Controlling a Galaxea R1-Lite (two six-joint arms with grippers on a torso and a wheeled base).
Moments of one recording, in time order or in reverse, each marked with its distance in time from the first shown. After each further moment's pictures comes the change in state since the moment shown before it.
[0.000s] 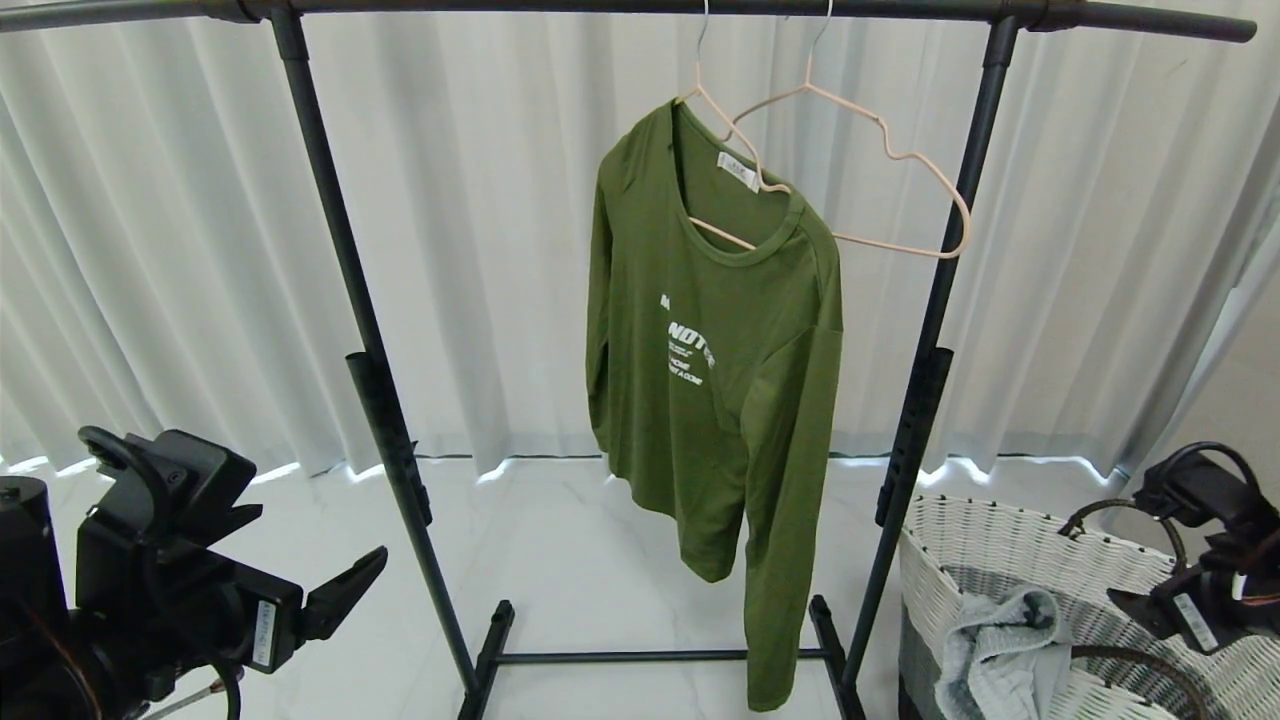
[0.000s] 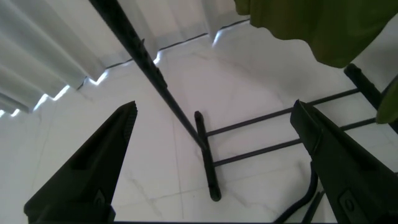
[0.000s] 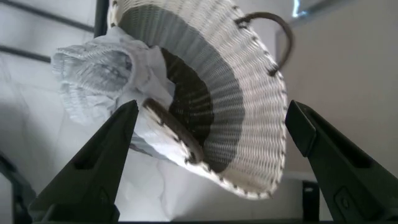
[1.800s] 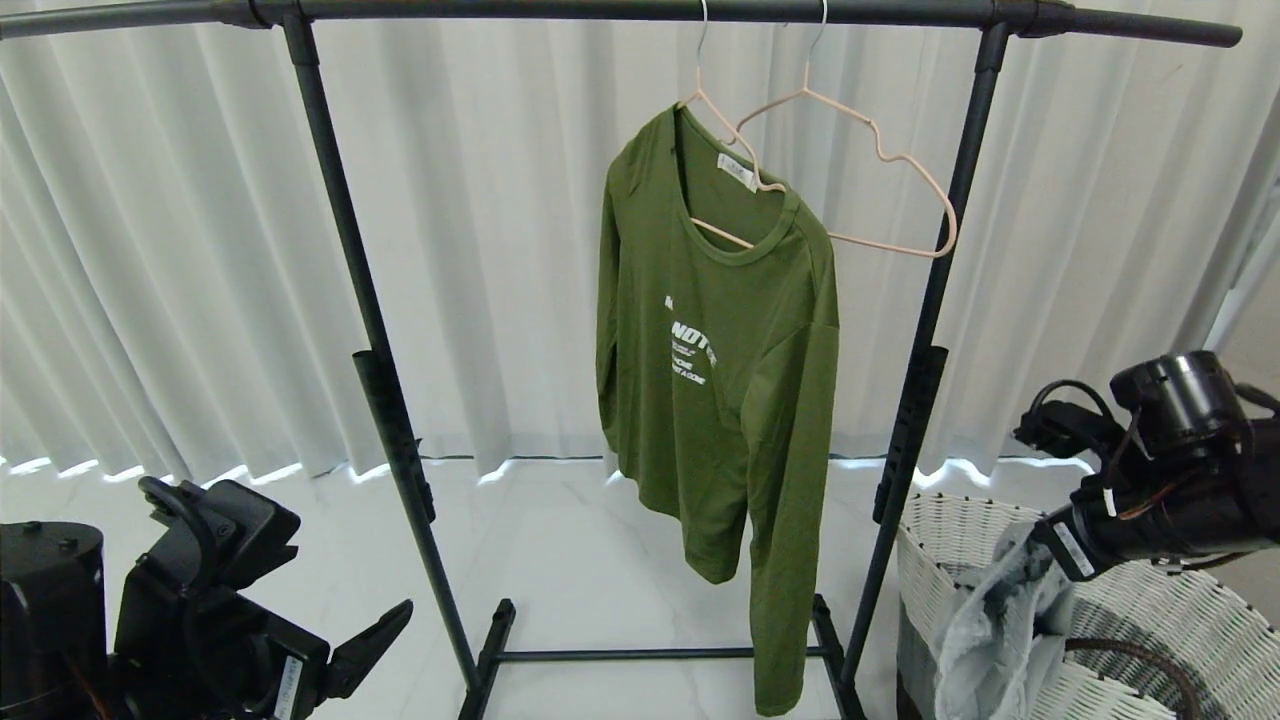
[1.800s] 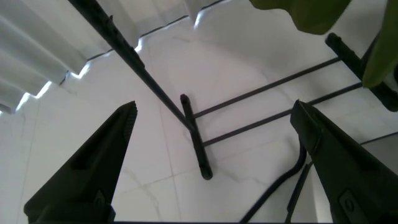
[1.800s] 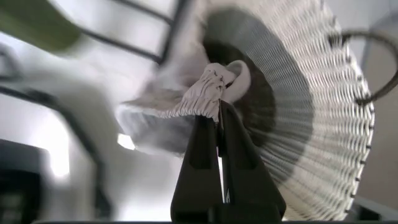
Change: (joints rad) left arm -0.084 0.014 0.071 0.000 0.006 0.002; right arm 0.198 0.188 -0.438 0.463 0.102 0.224
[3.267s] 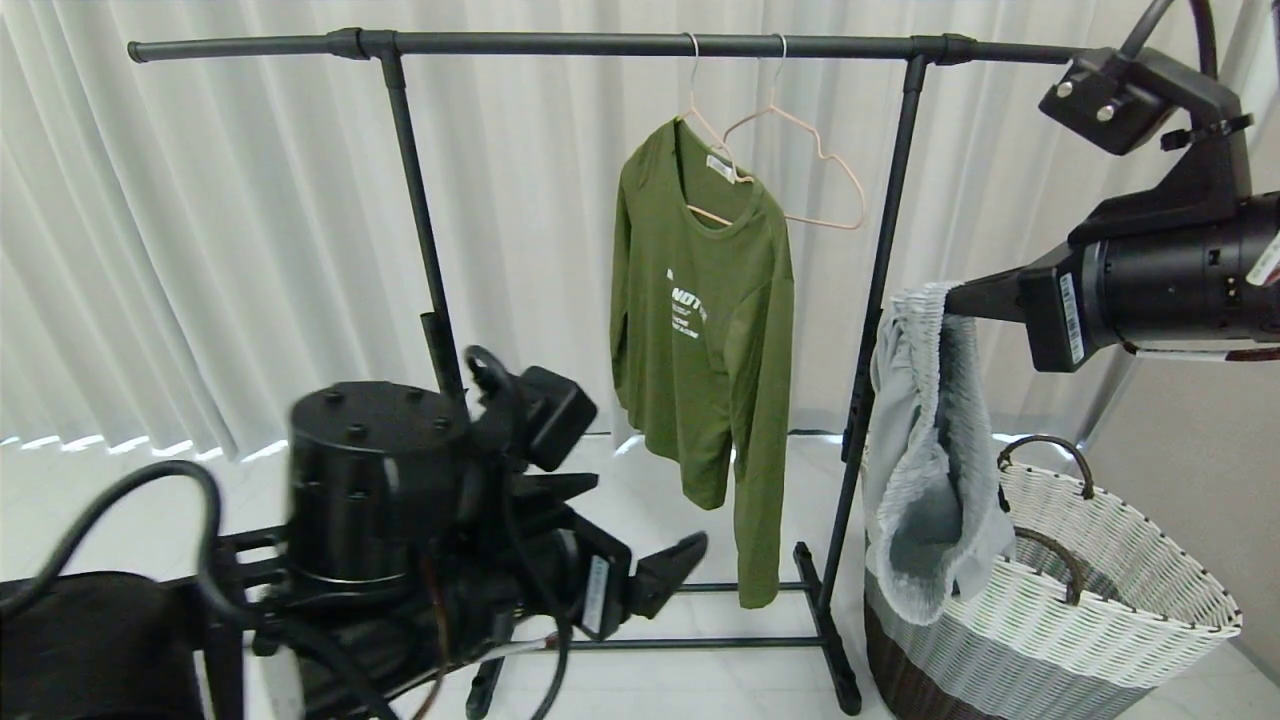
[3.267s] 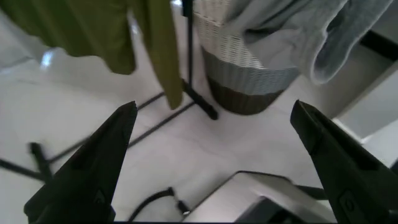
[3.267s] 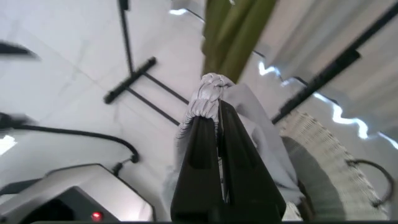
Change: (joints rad) left arm -0.523 0.370 -0.461 0.000 -0.006 -0.346; right arm 0.475 -0.190 -0.570 0.259 0.022 0.167
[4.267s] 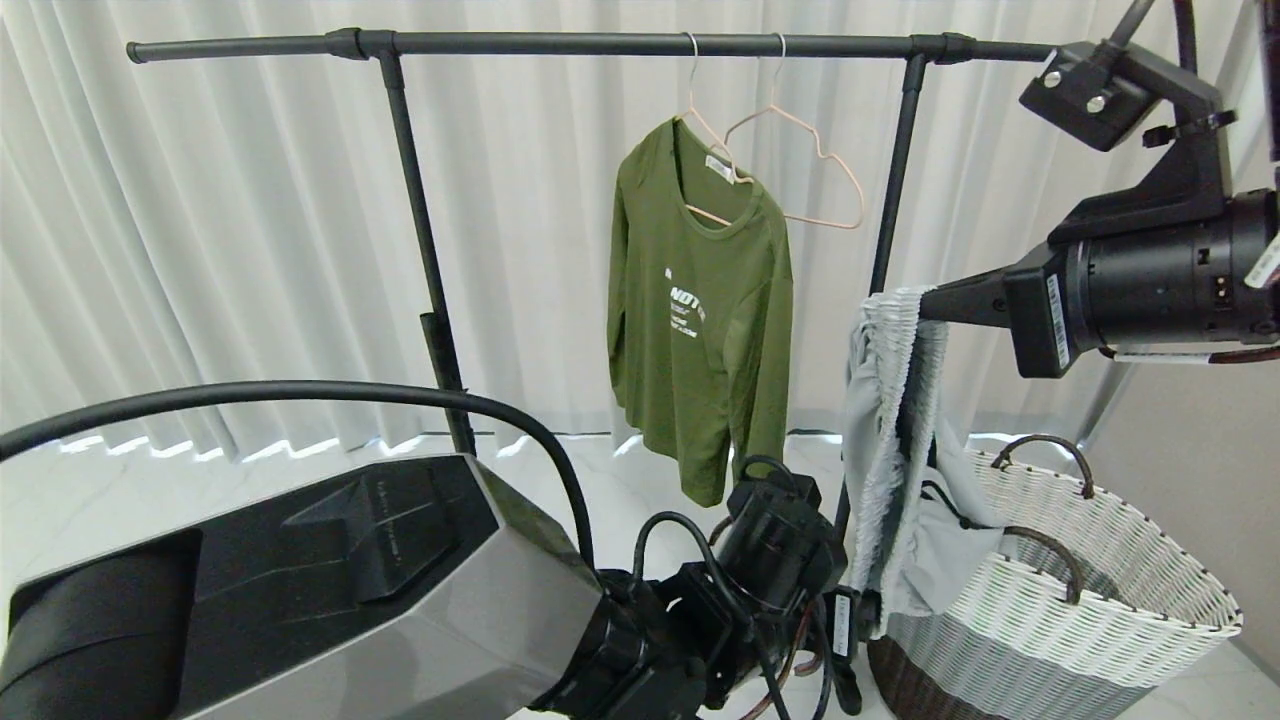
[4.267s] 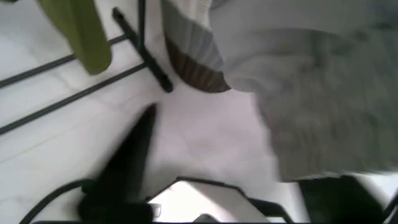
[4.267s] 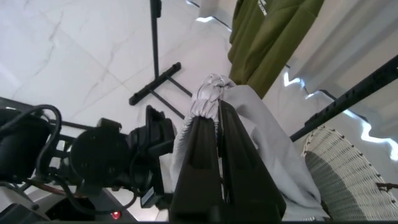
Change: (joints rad) left arm -0.151 0.672 -0.475 -0.003 0.024 -0.328; right arm 0.025 0.011 -0.013 0.001 0.057 0.010
